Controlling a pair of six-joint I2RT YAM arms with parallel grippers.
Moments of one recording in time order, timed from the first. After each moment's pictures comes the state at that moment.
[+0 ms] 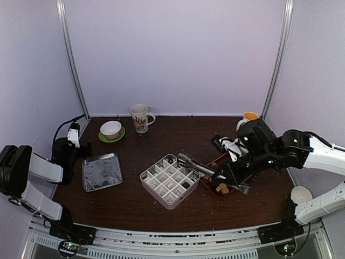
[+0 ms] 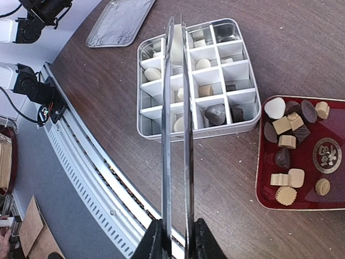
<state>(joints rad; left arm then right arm) 0.03 1.42 0.31 0.97 -0.09 0.19 1.02 1.12 1.04 -0.76 -0.10 0.45</state>
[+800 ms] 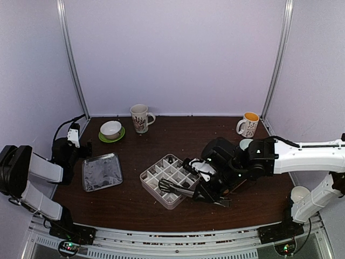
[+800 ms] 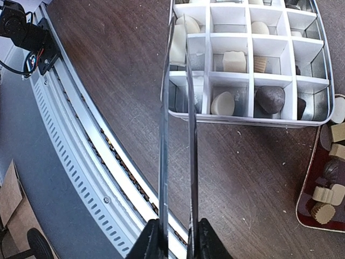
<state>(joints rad) 0.03 1.42 0.31 0.97 -0.09 0.19 1.17 1.40 1.11 -0.71 -0.12 0.40</state>
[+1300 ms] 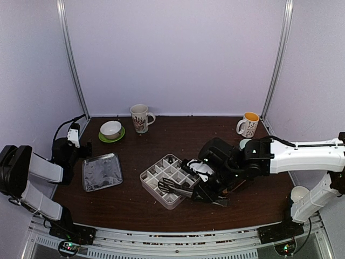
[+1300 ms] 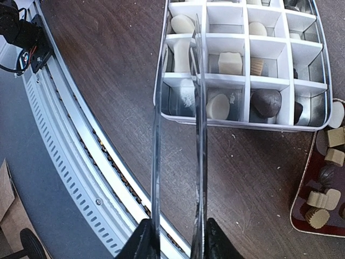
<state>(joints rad) 0.03 1.42 0.31 0.97 -0.09 0.19 1.17 1.43 1.12 -0.71 -0.10 0.37</state>
